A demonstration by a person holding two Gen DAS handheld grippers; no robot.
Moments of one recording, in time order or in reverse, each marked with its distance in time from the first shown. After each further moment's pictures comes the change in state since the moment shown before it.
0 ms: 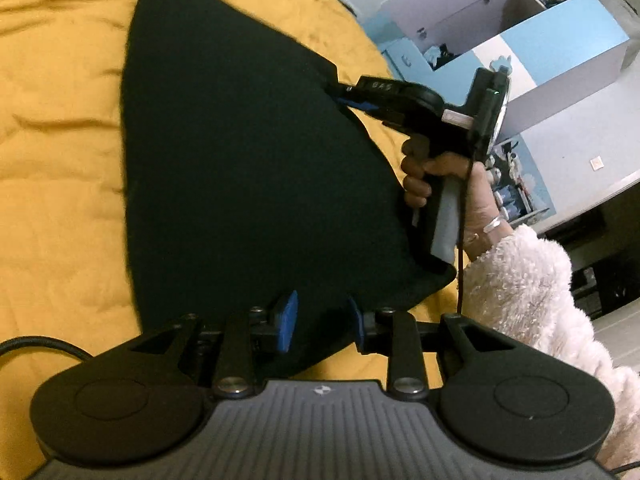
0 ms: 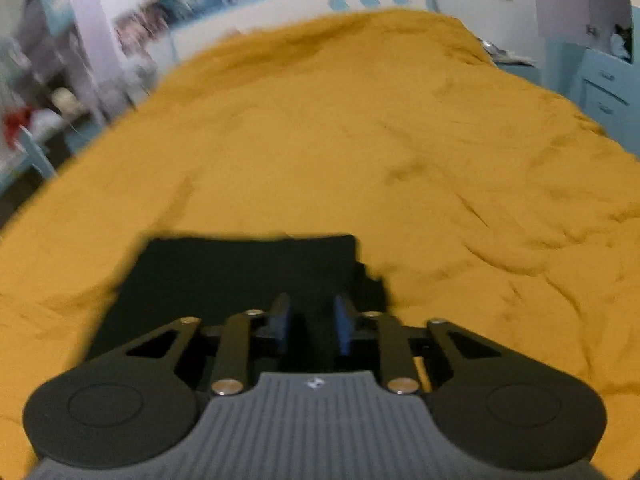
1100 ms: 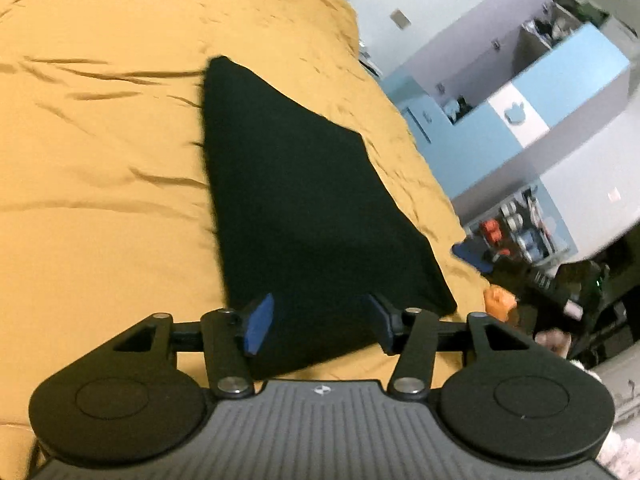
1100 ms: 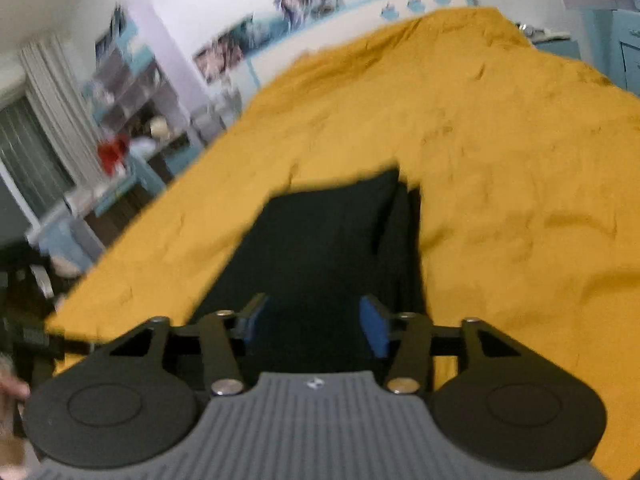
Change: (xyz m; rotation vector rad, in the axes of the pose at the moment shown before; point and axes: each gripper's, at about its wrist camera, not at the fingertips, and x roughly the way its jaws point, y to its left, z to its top) left arm -0.092 -0.006 -0.020 -0.002 -0.205 0.104; right arm -0.173 -0.062 -0.078 0.086 -0.091 0.382
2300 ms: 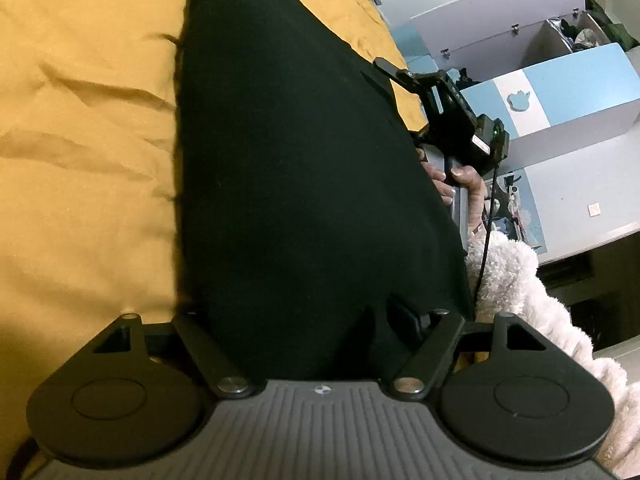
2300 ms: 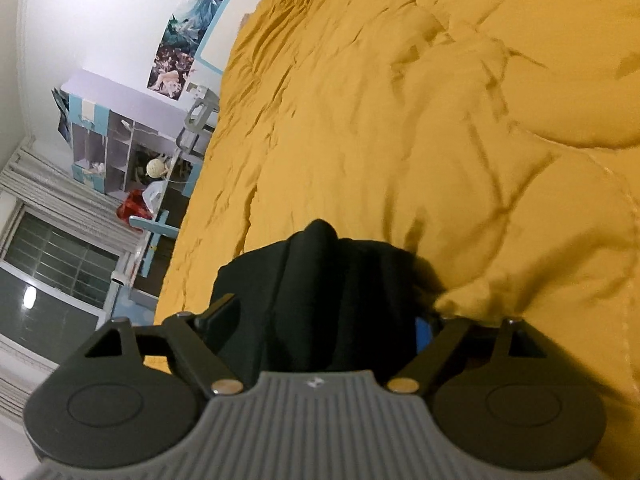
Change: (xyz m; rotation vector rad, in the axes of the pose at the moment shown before) left arm 0.095 0.031 -0.010 -0.146 0.208 -0.147; right arm 0.251 -0.117 0.080 0.412 0.222 0.171
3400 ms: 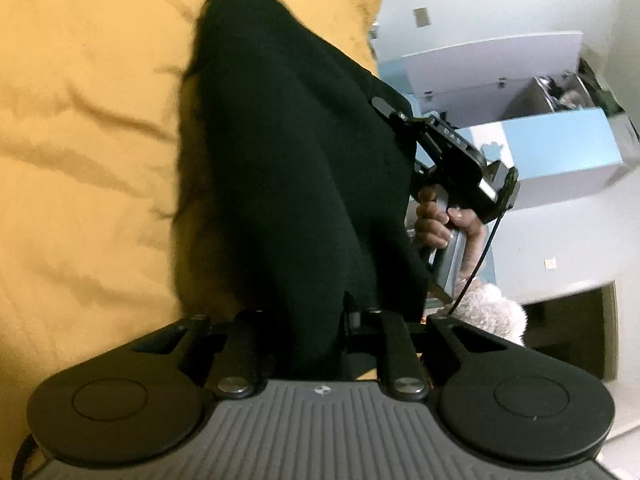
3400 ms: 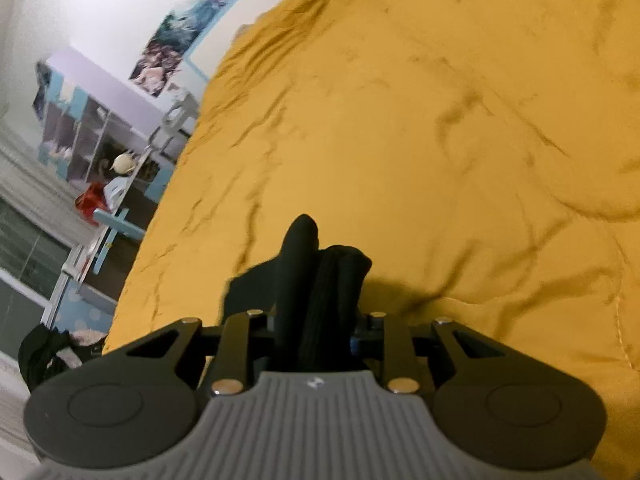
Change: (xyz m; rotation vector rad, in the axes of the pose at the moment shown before) left arm -0.013 -0.002 0.012 -0.124 -0.069 -0.130; right arm -0.019 0.101 -0.002 -0.145 -0.084 -0.167
